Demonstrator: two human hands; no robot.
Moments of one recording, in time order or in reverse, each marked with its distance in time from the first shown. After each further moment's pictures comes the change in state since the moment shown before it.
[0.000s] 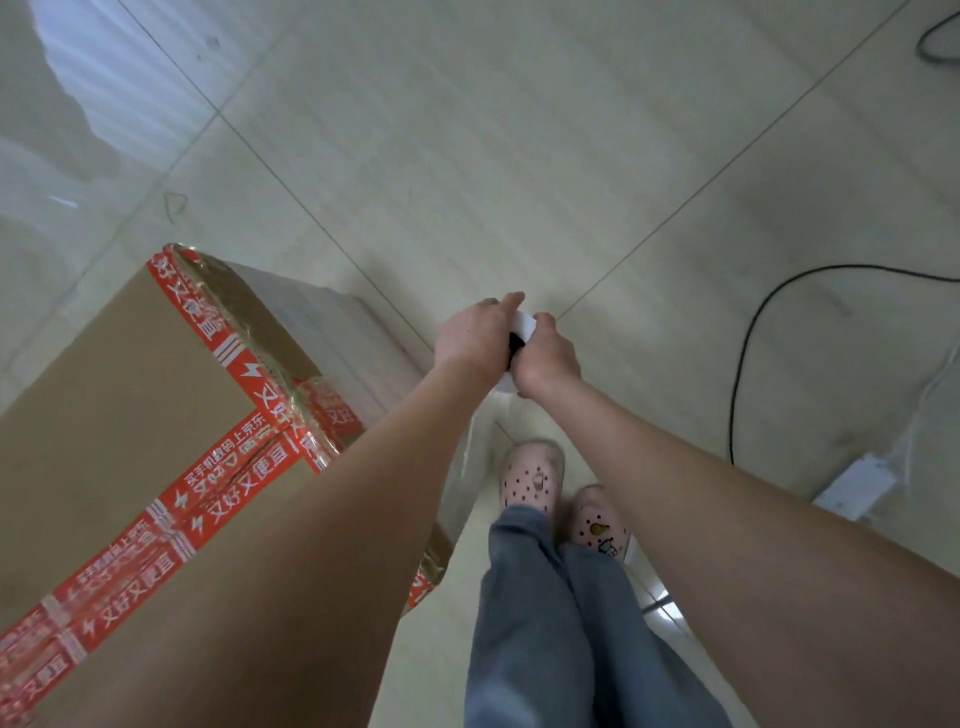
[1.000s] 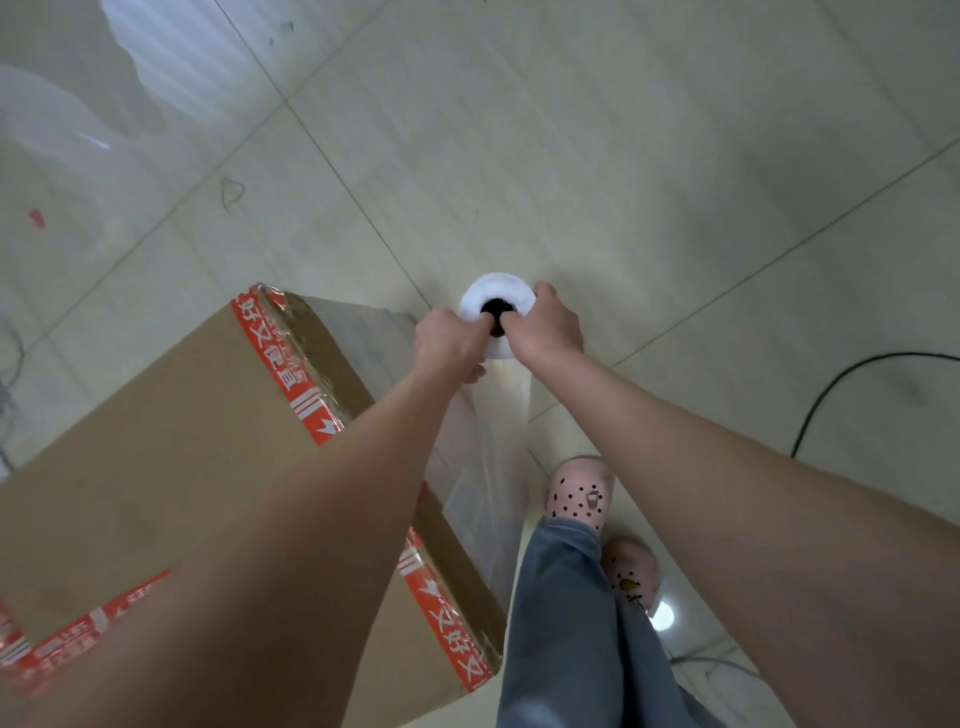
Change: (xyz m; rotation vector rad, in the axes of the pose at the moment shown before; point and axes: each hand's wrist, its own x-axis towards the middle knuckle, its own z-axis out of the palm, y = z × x) left_hand 0.053 -0.104 -0.053 -0.940 0.039 -0.664; right_hand 0.055 -0.123 0.038 -0.109 -0.037 -0.125
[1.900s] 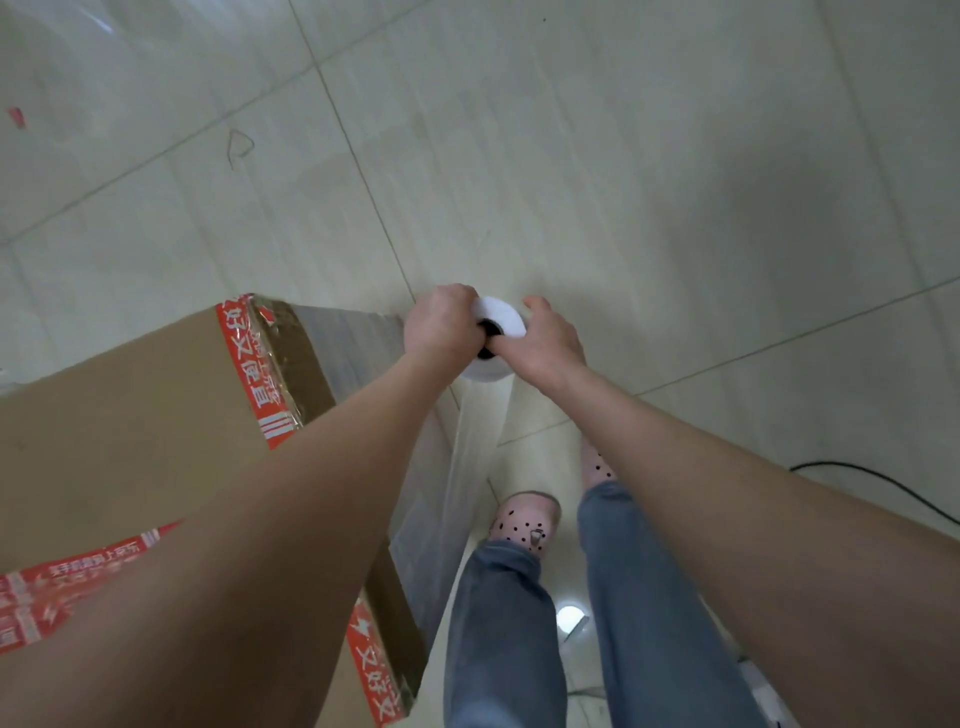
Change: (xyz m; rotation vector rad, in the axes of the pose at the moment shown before) left_hand 0.035 0.055 -0.016 0.519 0.088 0.296; right_hand 0.041 -0.041 -0.037 -0.285 -0.190 -0.099
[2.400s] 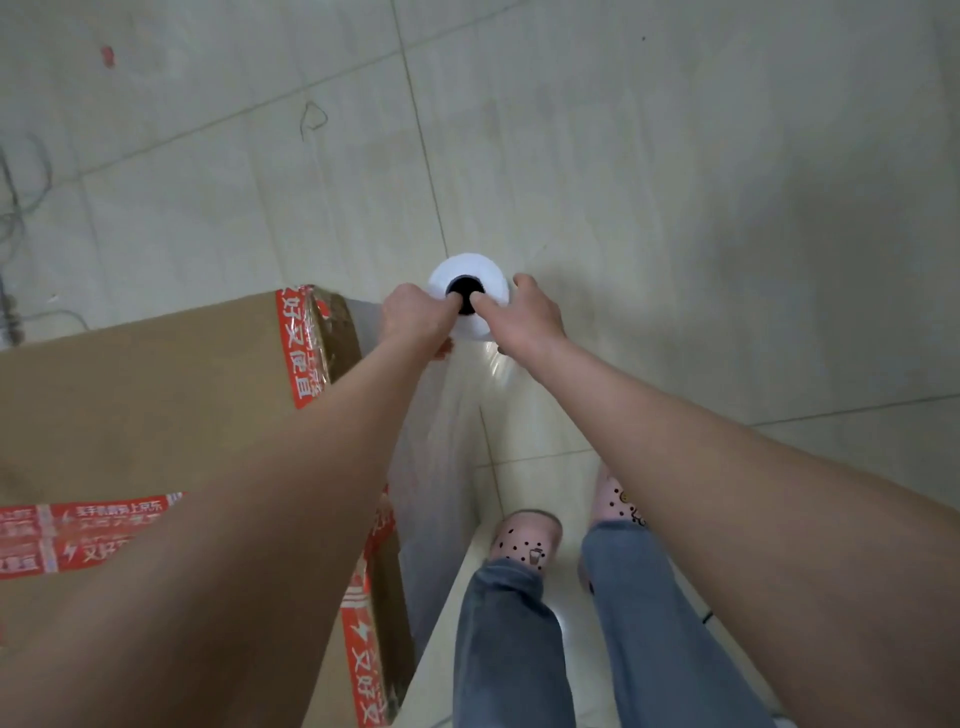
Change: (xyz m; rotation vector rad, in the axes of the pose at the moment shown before) left_hand 0.016 -0.054 -0.033 -0.686 0.104 -0.591; right_hand 0.035 -0.071 0.029 0.057 -0.096 -0.061
